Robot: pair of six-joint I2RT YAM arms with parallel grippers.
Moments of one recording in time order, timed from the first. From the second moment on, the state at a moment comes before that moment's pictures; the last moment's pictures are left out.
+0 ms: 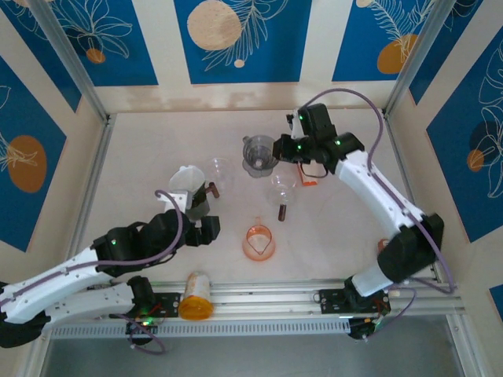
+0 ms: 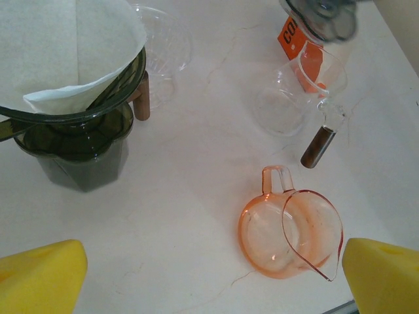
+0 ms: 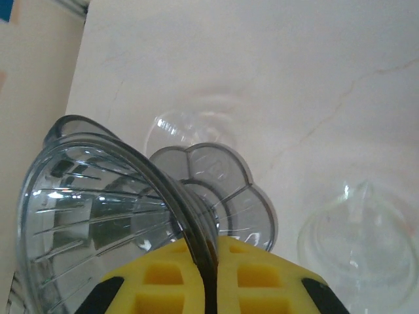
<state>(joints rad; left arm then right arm) -1.11 0.75 0.86 -0.83 -0.46 -0.81 0.47 1.47 1.45 -0.75 -0.26 0.53</state>
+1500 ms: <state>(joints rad) -1.11 0.73 0.79 -0.81 -0.46 -0.83 0.79 1.21 0.98 -0.84 -0.18 0.67</state>
